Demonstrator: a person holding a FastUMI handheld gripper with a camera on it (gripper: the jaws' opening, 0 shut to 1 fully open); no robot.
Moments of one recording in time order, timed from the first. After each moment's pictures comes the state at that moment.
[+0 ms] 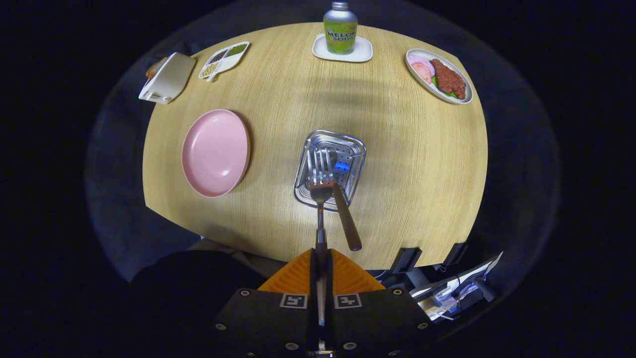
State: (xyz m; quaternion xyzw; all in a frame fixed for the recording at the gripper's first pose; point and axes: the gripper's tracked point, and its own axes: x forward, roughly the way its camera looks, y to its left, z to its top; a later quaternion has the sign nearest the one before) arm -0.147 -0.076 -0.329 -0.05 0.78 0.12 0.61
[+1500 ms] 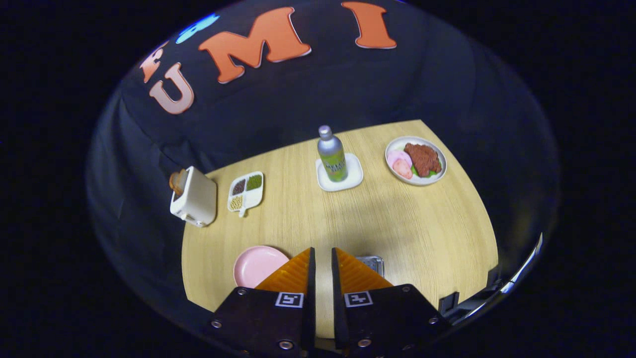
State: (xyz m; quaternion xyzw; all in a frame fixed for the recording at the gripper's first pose) arm 0.002 -0.016 -0.221 0.13 0.45 0.05 0.88
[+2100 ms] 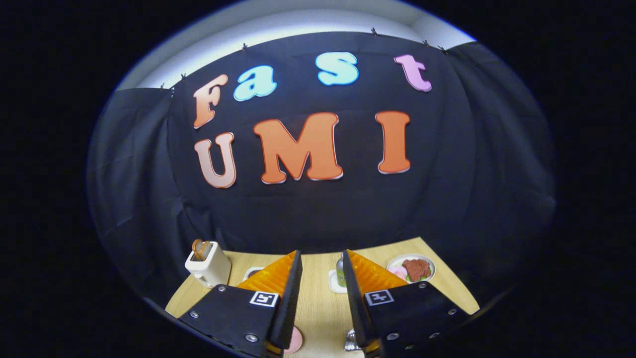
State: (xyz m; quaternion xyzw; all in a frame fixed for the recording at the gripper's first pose) arm 0.048 -0.011 -0.054 0.06 0.12 0.04 0.99
